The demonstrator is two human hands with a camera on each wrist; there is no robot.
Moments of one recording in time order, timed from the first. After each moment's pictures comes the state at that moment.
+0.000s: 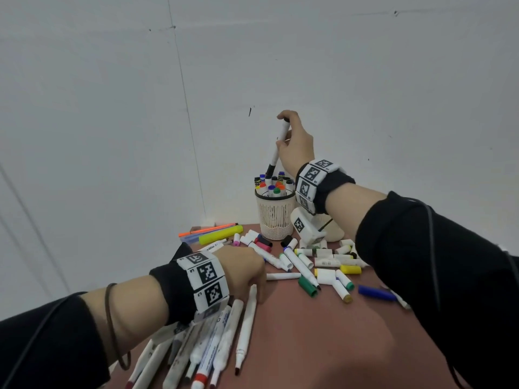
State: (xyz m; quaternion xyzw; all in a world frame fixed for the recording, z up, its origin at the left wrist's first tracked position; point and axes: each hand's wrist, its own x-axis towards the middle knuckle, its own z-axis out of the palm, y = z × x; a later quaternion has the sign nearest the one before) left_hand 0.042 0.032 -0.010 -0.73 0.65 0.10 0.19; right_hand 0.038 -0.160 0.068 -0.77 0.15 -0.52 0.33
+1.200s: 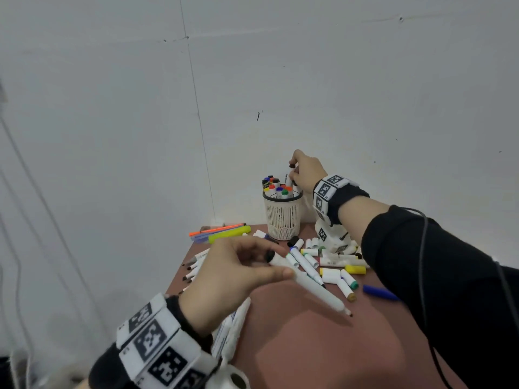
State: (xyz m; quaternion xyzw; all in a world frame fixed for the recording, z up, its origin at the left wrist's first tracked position) left_hand -0.030 0.098 0.007 -0.65 0.41 0.20 -0.61; right_hand 0.030 -0.192 0.037 -0.90 0.21 -0.33 0.18
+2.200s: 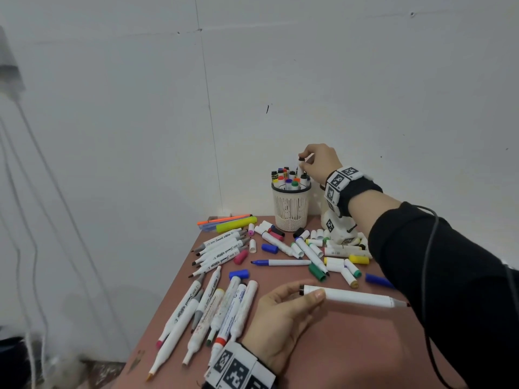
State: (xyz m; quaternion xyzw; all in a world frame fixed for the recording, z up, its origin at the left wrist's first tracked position) left_hand -0.076 0.068 -0.073 -0.44 0.09 0.45 -0.77; right_hand 0.016 -0.190 0.043 -0.88 0.21 -0.37 0.21
